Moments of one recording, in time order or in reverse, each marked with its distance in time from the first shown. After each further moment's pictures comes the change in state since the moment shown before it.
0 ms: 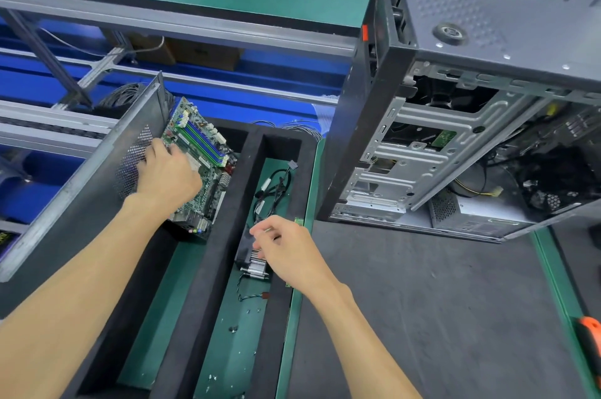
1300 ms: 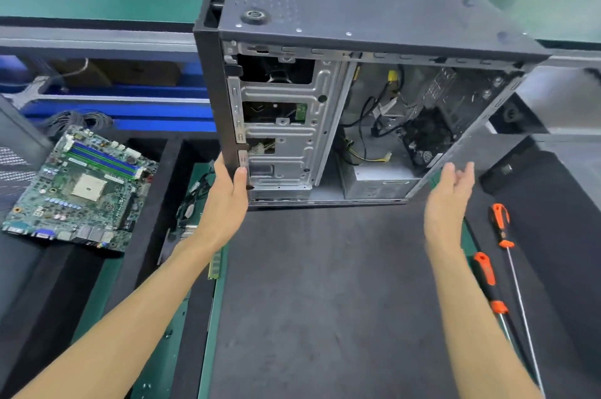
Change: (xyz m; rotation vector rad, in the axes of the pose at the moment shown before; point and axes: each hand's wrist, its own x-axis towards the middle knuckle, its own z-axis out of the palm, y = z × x) left_hand -0.119 0.202 0.039 -1.053 -0.096 0.271; right_hand -0.106 0.105 -0.292 0.301 1.180 0.069
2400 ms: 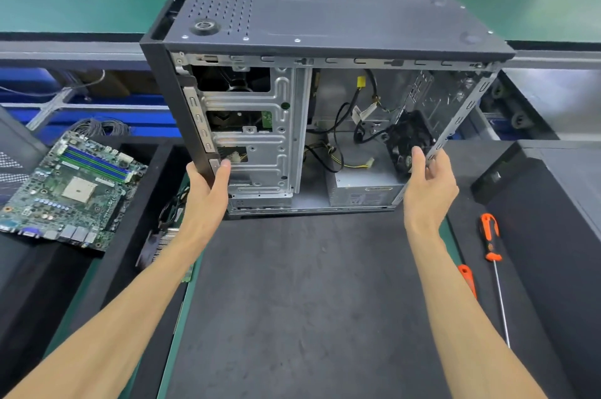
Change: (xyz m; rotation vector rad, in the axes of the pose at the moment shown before) left_hand -0.009 0.030 0.026 -0.171 0.165 -0.083; right_hand 0.048 0.003 -0.003 -0.039 0.013 -0.286
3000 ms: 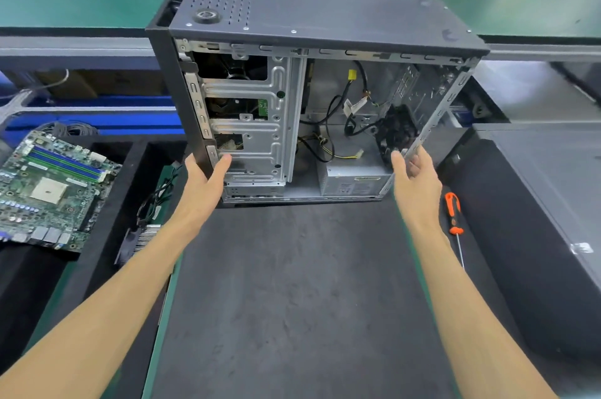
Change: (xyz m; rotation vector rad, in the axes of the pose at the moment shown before) left_hand 0.000 0.000 0.018 -0.001 -0.152 -0.075; right_hand -0.005 0.005 -0.055 -0.107 -0.198 0.131
